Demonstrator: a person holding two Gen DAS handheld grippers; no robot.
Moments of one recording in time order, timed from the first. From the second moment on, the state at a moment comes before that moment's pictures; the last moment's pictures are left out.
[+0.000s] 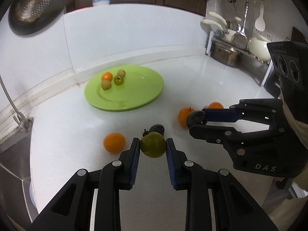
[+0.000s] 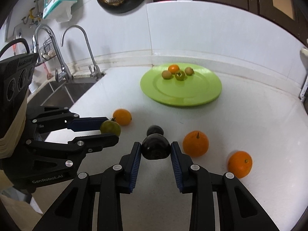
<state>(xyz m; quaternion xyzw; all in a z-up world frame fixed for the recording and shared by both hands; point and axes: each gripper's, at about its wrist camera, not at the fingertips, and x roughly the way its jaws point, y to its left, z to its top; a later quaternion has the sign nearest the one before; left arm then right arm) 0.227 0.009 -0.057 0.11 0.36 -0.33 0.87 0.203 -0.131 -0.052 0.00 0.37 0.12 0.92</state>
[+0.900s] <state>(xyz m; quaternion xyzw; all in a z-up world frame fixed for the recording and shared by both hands) 0.266 0.005 0.010 0.08 0.28 -0.30 0.91 0.234 -0.147 0.018 0.02 0.28 0.10 0.95</state>
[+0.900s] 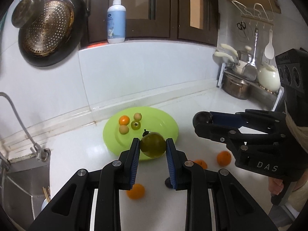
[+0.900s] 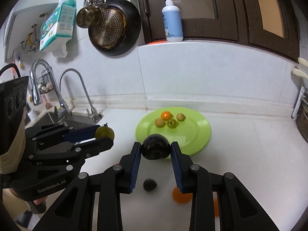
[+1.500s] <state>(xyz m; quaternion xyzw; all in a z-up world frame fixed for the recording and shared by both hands) 0.335 -0.017 0.017 0.09 0.29 -0.27 0.91 0.314 -0.164 0.042 0.00 0.28 0.10 0.95</state>
